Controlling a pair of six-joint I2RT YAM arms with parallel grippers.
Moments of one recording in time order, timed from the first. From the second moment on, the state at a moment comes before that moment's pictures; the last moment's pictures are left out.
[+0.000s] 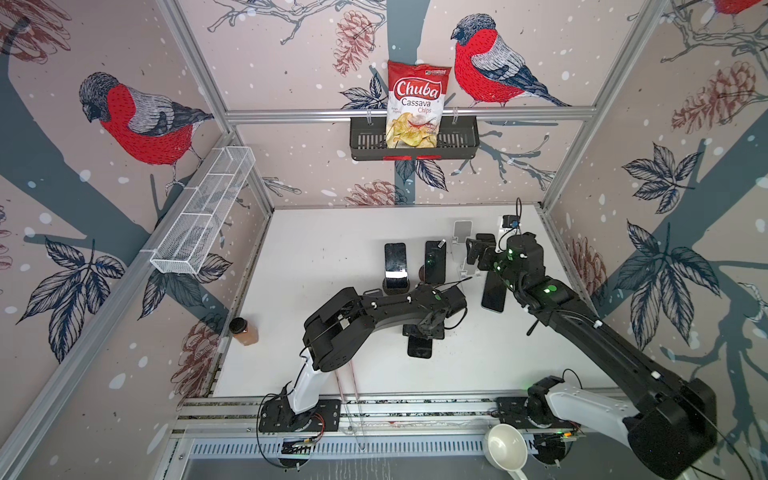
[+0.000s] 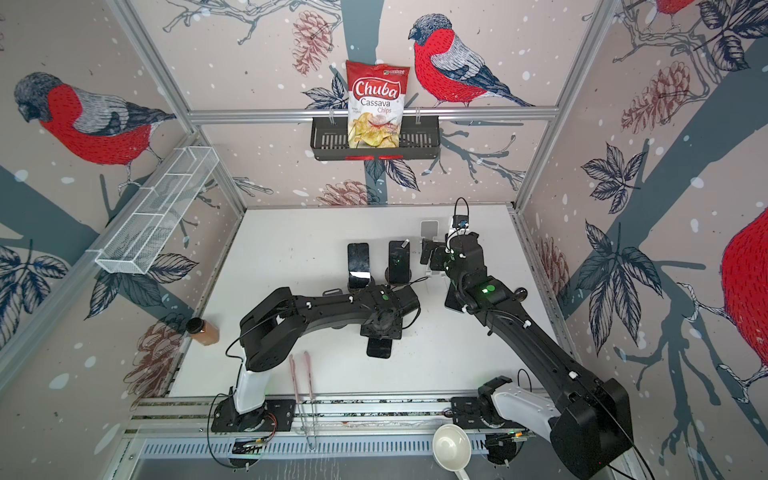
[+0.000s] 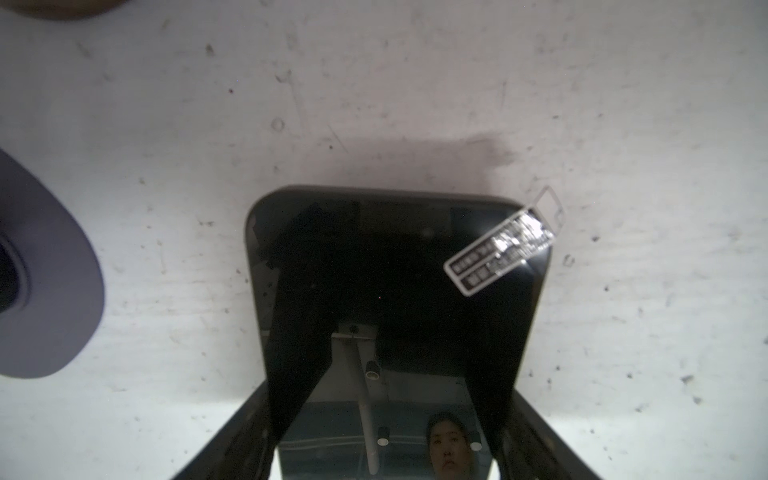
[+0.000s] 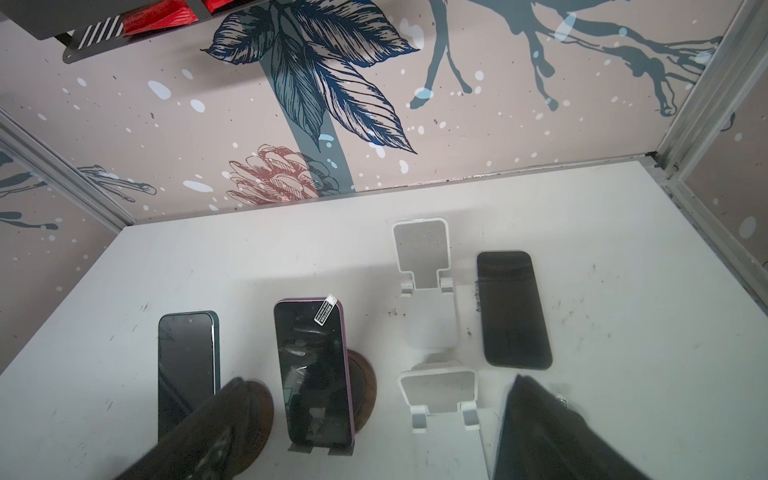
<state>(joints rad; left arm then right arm) -1.07 2.04 1.43 -0.88 -0.16 -0.96 0.48 1.11 0.89 -0.16 0.20 0.29</state>
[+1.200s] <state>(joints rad) -1.07 2.00 1.39 -0.85 -0.19 -0.96 0.47 1.12 0.88 -0.16 0.19 0.30</state>
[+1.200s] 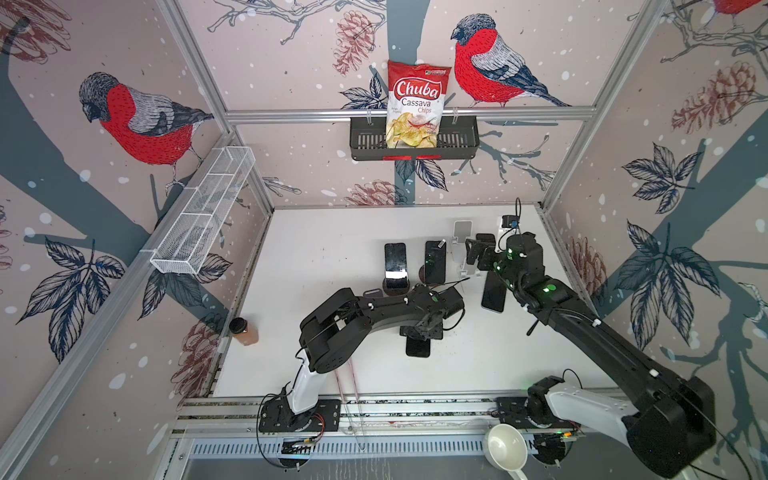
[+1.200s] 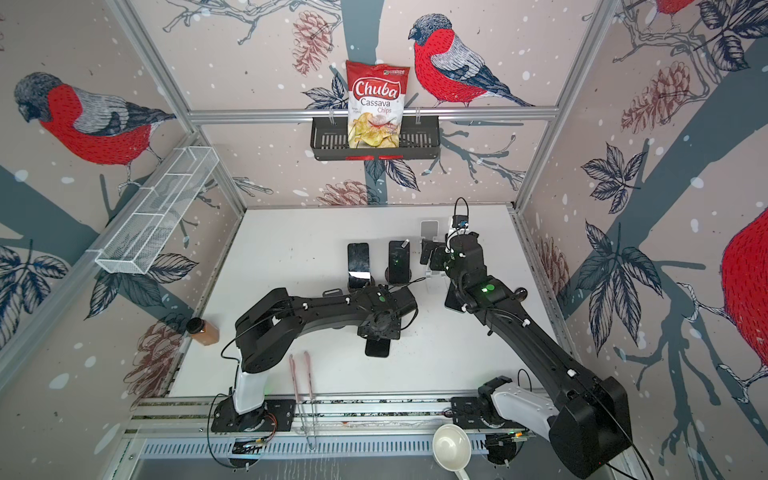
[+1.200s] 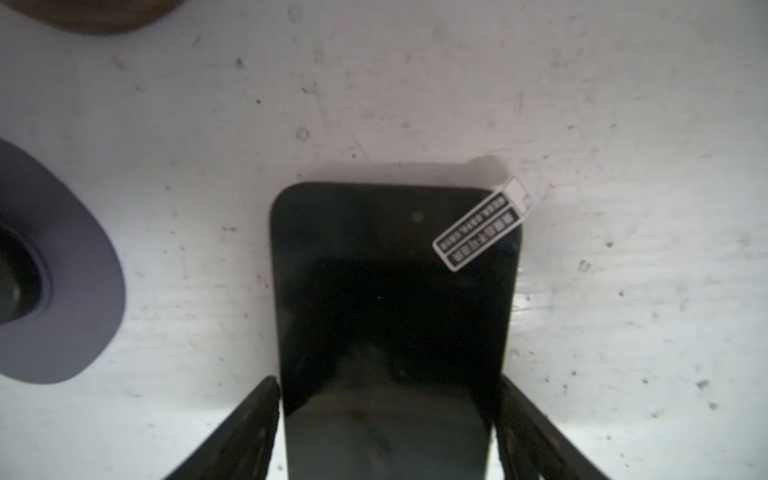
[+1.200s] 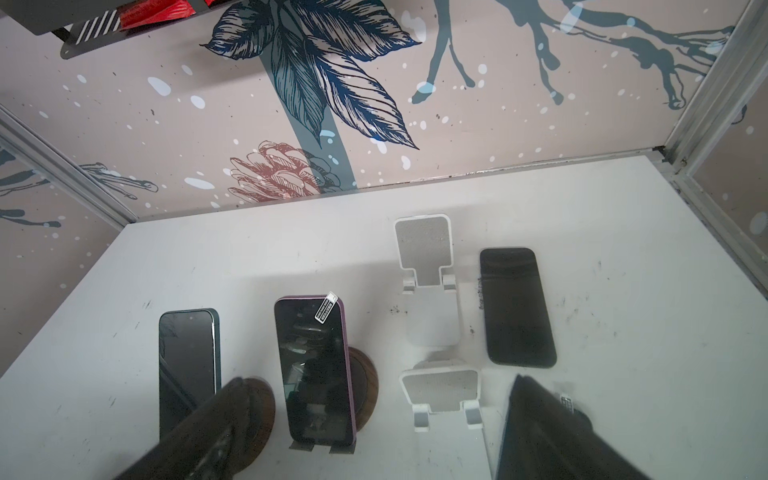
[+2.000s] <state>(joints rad) -1.10 1.86 1.38 -0.86 -0.32 -0.99 0.45 1.11 0.88 -0.16 0.18 0.31</state>
